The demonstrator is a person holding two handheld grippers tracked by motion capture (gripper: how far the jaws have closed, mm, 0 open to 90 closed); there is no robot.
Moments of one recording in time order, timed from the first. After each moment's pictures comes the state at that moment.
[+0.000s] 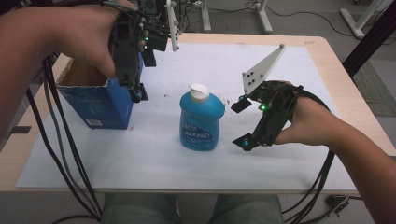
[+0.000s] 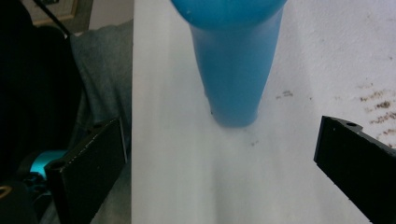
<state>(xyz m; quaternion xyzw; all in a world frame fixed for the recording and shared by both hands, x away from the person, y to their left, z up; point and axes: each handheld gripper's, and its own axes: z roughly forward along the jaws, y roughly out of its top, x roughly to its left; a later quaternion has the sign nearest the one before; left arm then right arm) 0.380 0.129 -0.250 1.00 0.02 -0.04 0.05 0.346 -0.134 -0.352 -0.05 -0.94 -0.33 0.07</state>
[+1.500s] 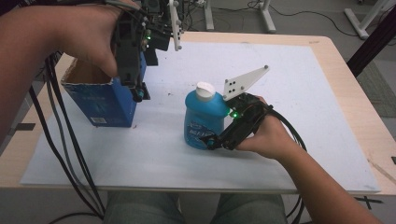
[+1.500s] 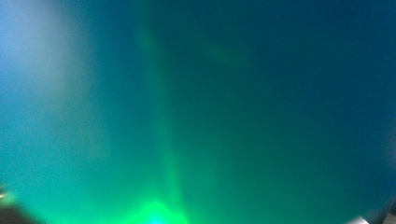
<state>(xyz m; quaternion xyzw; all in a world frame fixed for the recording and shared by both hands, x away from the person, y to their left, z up) 0.377 0.135 -0.252 1.00 0.02 -0.03 0.05 0.344 -0.090 -0.403 -0.09 -0.88 -0.46 0.04</state>
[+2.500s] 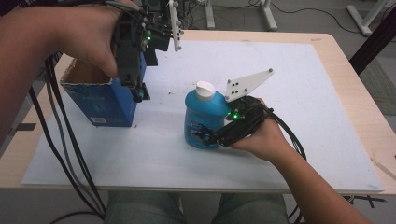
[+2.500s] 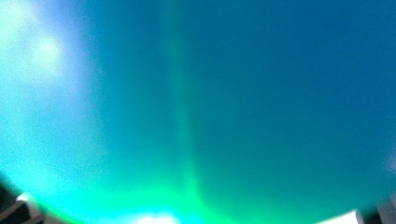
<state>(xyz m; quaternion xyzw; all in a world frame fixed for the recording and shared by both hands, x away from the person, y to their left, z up) 0.380 0.134 -0.256 1.00 0.02 -0.04 0.04 0.342 -0.091 -0.411 -0.09 -0.86 -0.50 0.04</state>
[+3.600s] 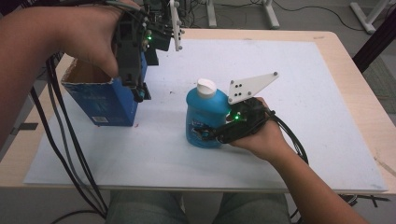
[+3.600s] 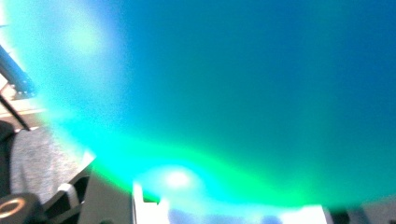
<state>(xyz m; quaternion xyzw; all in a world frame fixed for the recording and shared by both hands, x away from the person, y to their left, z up) 0.381 0.134 -0.258 1.00 0.02 -0.04 0.04 0.338 -0.092 -0.414 -0.07 -0.85 -0.52 0.00</state>
